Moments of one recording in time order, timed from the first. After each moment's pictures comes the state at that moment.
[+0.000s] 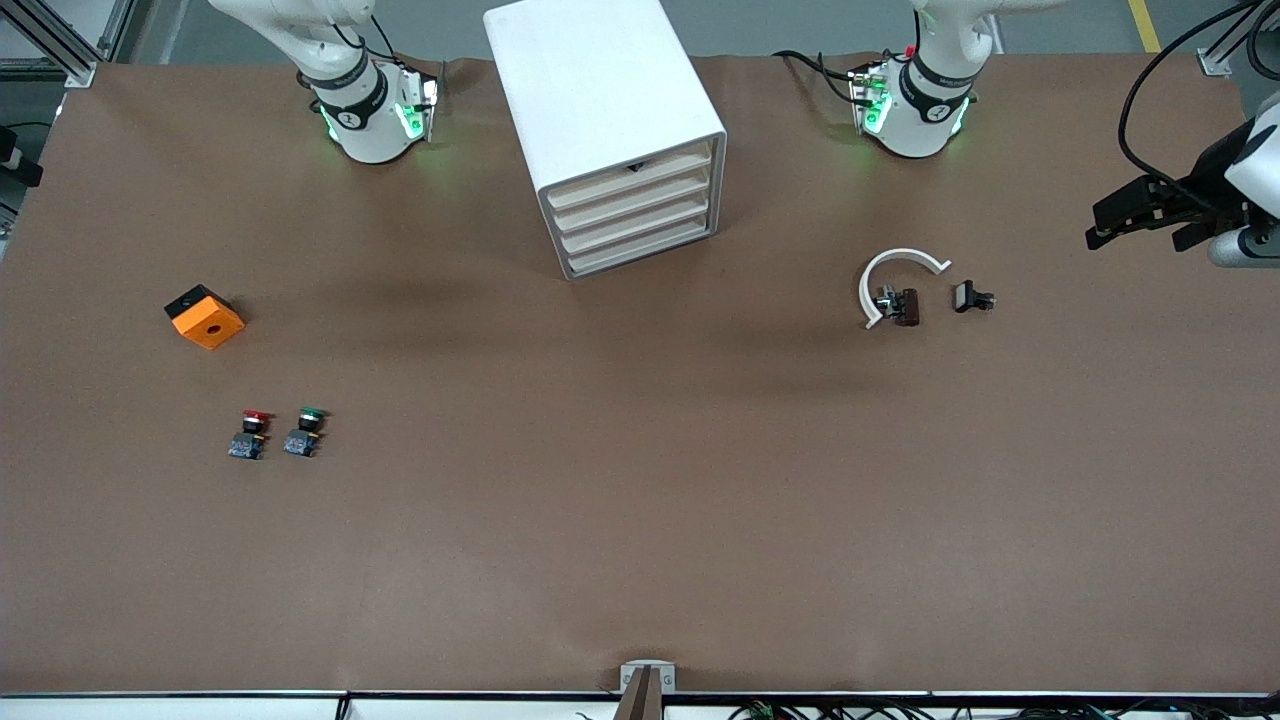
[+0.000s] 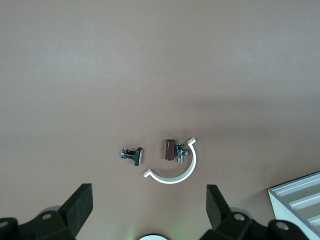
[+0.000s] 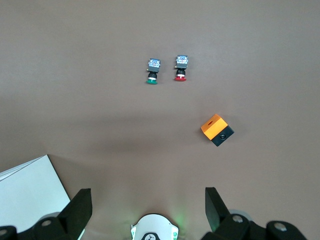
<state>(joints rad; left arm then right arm) 0.03 -0.06 -0.03 -1.65 -0.05 1.53 0.00 -0.12 -0.03 -0.07 -1.38 0.06 1.26 -0.14</state>
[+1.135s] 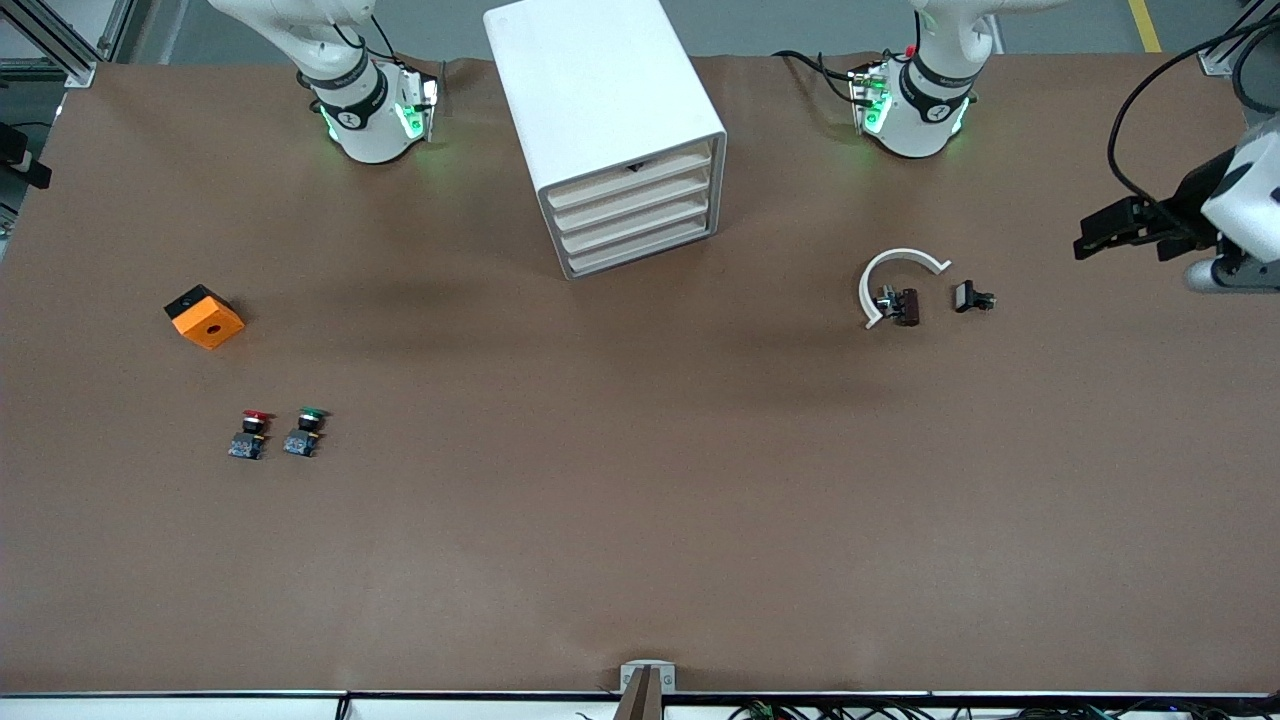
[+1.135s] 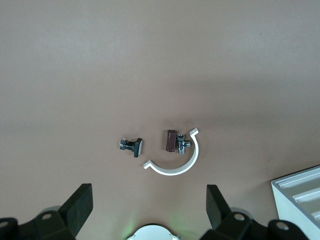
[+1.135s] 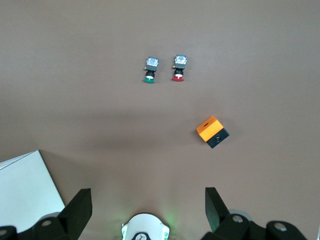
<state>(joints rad) 0.03 0.02 -0.03 -1.65 -0.05 1.50 -0.01 -0.12 -0.03 -0.06 -1.40 0.02 1.28 -0.18</state>
